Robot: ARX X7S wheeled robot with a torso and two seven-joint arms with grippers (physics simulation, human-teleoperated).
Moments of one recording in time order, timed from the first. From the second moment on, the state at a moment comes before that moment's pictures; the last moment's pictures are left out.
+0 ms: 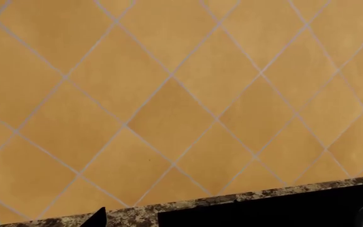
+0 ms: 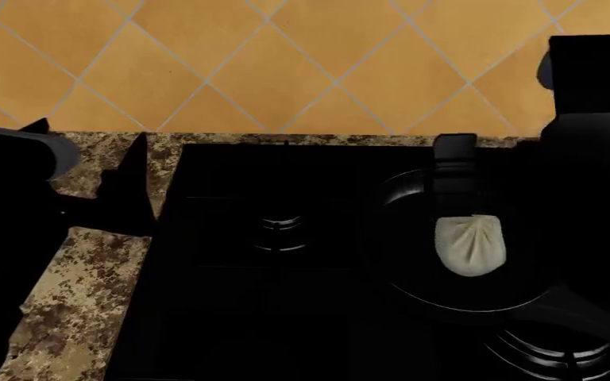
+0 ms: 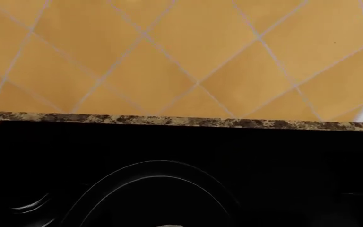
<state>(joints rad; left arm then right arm) -0.72 -0.39 0.33 0.20 -0.64 -0.61 -0.29 1.20 0.69 -0.48 0.11 1.33 1.11 0.60</state>
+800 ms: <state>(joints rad) -0.61 -0.53 0.26 0.47 -0.76 -0.75 -0.37 0.77 1.06 -0.12 -0.37 1.63 0.96 0.67</state>
